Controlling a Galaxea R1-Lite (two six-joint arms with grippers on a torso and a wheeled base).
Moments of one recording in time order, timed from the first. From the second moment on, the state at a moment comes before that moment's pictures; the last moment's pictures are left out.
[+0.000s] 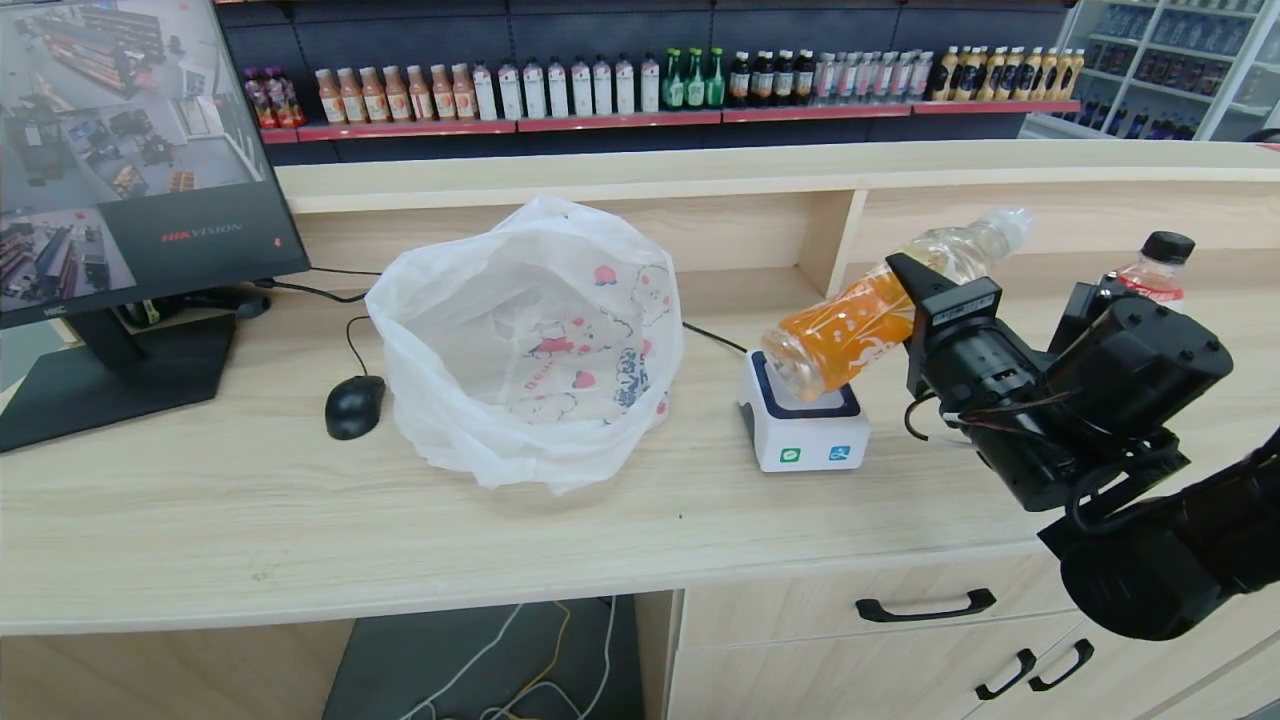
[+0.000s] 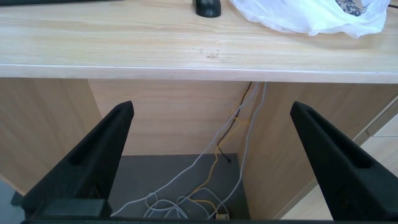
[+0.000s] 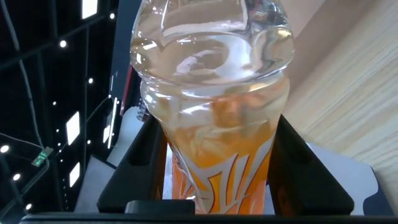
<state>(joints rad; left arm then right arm) 0.00 0.00 0.00 0.00 0.00 0.00 0.38 1.89 -0.72 -1.50 -0.19 1.08</state>
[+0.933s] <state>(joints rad) 0.00 0.00 0.00 0.00 0.00 0.00 0.38 1.83 -0.75 -1.50 -0.18 0.94</state>
